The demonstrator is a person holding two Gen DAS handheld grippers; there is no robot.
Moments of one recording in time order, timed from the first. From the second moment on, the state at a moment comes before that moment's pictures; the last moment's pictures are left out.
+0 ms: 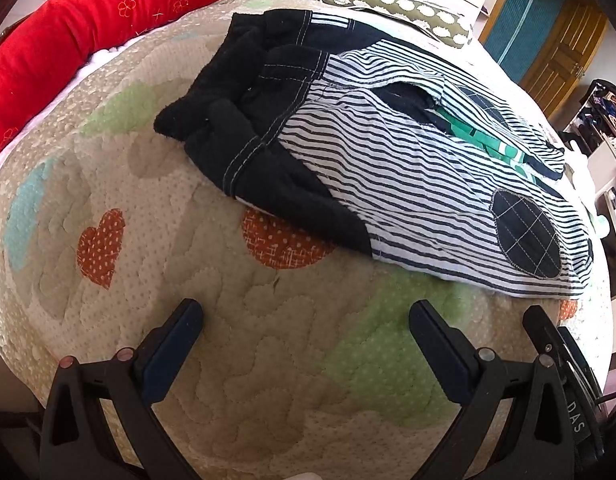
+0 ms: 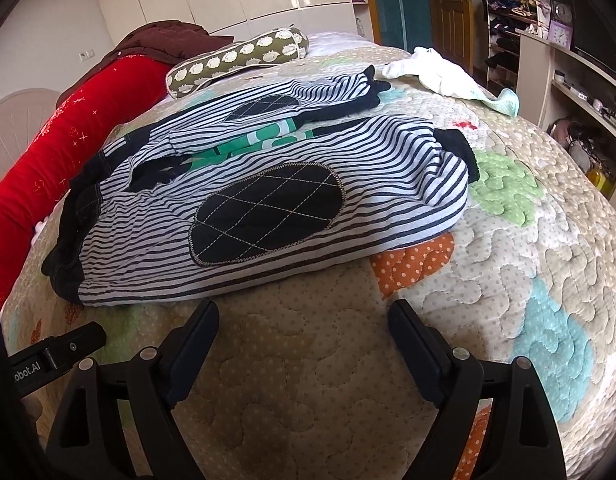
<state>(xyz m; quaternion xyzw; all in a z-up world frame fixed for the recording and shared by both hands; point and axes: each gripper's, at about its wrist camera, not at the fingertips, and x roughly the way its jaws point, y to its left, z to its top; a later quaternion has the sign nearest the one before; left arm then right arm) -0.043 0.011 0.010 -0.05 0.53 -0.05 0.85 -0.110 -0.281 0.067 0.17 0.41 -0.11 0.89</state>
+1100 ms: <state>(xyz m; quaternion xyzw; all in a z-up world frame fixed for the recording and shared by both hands) -0.042 0.011 0.003 -0.04 0.54 -0.07 0.84 -0.111 -0.279 0.066 0.15 0.42 -0.12 0.89</state>
